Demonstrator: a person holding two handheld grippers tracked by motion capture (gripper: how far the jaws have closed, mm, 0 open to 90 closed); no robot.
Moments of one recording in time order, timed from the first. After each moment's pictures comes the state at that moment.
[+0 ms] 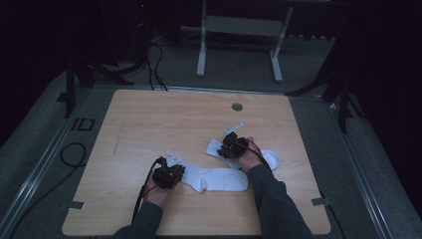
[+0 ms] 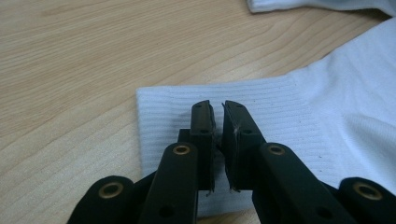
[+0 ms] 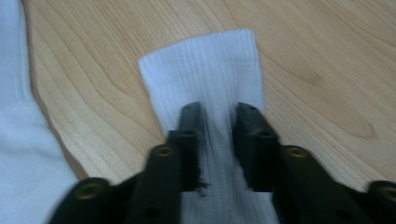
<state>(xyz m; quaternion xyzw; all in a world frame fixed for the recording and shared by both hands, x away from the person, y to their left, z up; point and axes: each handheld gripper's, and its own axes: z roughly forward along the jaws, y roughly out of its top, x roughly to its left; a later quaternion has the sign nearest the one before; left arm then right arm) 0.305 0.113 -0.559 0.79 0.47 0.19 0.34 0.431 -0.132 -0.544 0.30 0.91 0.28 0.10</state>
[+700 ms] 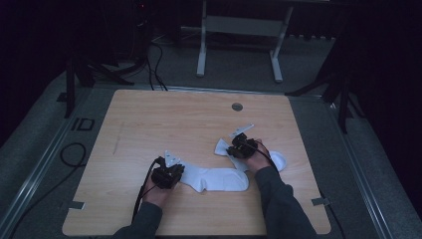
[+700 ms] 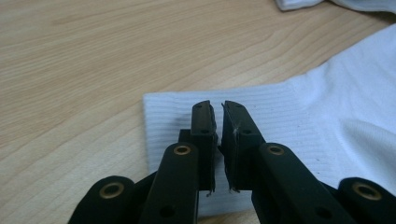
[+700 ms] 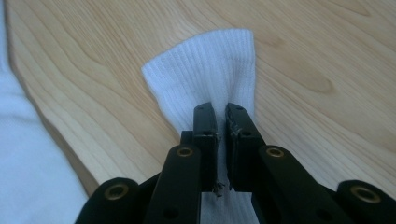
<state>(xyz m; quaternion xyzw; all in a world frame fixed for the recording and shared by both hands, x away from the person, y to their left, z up) 0.303 0.116 -0.555 0.79 0.47 0.19 0.35 0.428 -0.162 -0.544 0.32 0.90 0.28 0.11</state>
